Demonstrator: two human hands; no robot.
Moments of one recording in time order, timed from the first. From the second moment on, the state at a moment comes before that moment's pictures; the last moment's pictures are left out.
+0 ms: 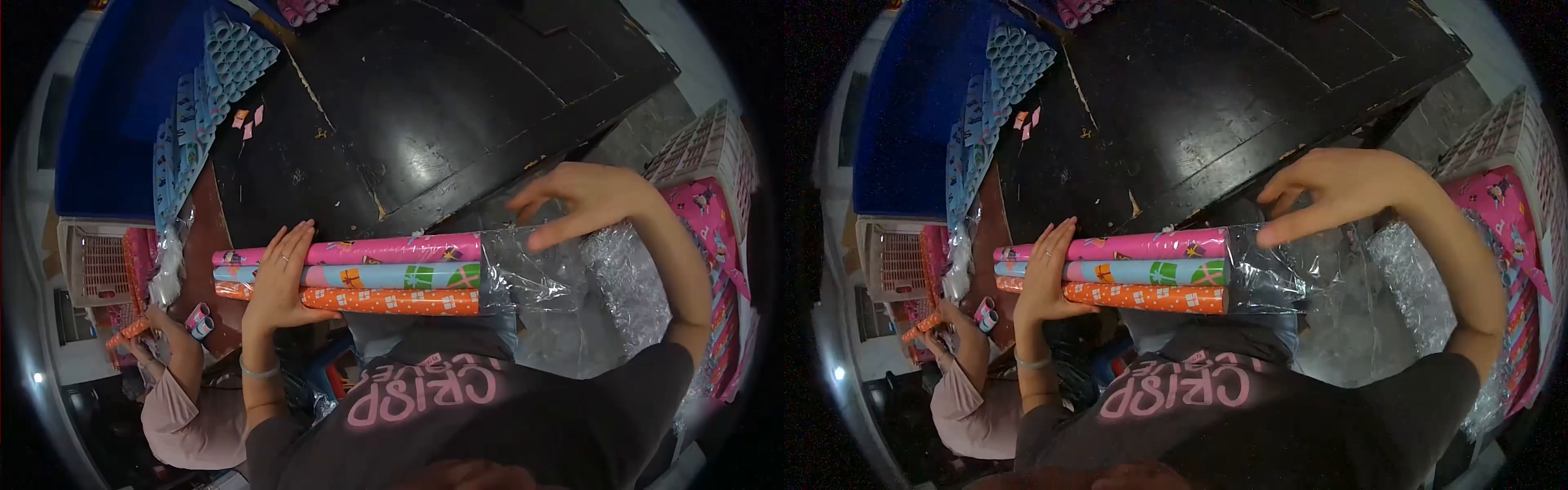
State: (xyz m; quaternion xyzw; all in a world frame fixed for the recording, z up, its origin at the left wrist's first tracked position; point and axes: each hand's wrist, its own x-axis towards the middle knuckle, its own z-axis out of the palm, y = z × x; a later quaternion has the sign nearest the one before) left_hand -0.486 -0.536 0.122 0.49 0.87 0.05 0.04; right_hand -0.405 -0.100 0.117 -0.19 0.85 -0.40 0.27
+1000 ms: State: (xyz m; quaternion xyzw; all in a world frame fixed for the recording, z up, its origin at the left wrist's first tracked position) left_hand -0.315 -0.355 0.014 0.00 0.31 0.77 0.56; right_hand -0.005 -0.162 -0.046 0.05 0.68 -0.71 0.18
